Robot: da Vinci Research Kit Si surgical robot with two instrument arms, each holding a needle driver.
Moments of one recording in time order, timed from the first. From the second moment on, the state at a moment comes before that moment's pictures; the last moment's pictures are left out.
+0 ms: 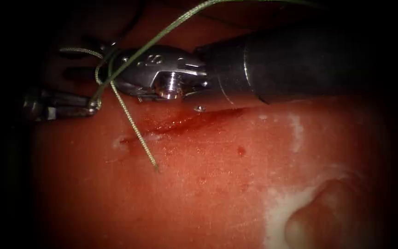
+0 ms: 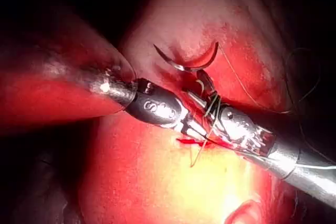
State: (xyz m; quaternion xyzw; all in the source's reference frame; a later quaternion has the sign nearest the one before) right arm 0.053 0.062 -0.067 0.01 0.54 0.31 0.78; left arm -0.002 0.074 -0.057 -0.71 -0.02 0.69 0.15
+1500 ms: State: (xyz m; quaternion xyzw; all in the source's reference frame) right arm 0.043 0.053 -0.072 -0.04 0.52 0.28 0.81; left arm -0.005 0.097 -0.053 -0.61 -0.02 0.76 0.21
